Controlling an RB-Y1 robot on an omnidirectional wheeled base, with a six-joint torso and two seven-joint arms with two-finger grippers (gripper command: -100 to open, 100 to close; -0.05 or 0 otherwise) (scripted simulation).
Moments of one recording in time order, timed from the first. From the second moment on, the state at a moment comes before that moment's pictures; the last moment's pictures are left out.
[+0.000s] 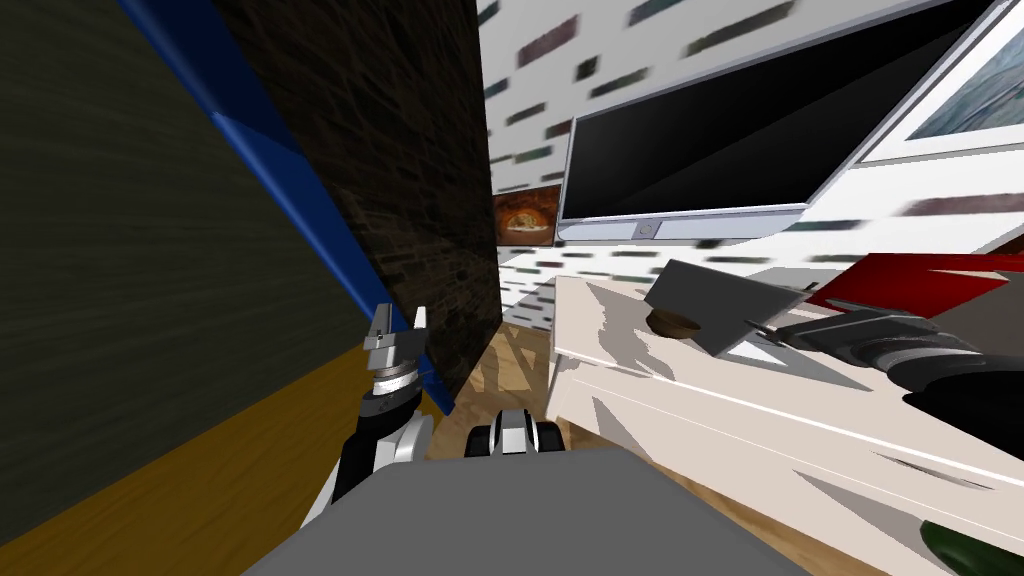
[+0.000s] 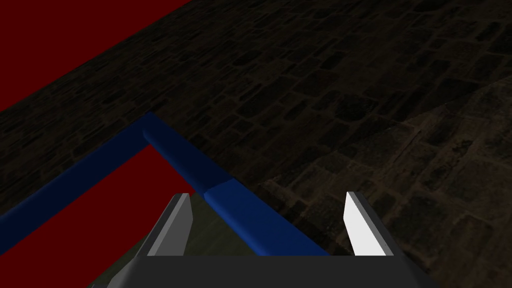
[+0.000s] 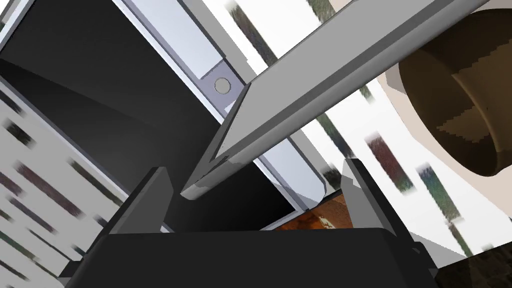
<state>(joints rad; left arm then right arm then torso) 0.52 -0.01 -0.07 -2.32 -0.02 -0.61 0.11 1.03 -1.10 -0.86 -1.75 0.66 0.05 0.44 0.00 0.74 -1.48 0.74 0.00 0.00</state>
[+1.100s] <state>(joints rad) 0.52 -0.01 -0.07 -2.32 -0.02 -0.61 0.11 1.08 -1.18 -0.92 -1.69 0.55 0.03 0.35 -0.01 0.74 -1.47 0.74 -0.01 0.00</state>
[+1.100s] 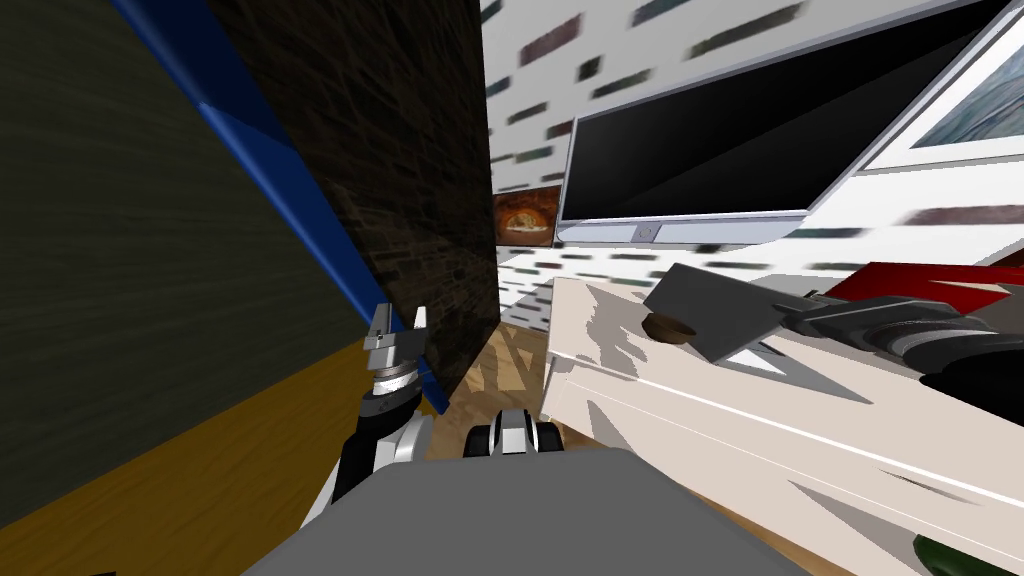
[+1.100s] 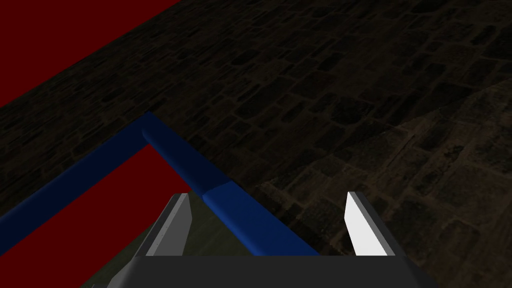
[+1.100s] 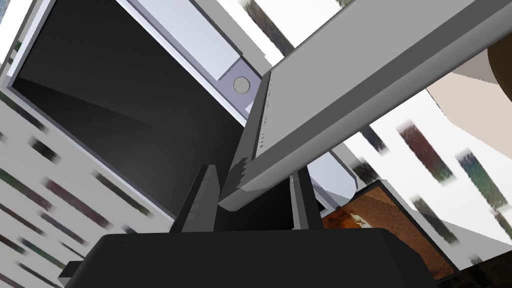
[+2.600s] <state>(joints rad) 0.52 -0.01 -0.07 -2.32 -0.02 -0.61 0.11 0.97 -1.15 -0.82 -1.56 0.30 -0.10 0.11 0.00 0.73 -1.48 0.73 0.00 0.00</state>
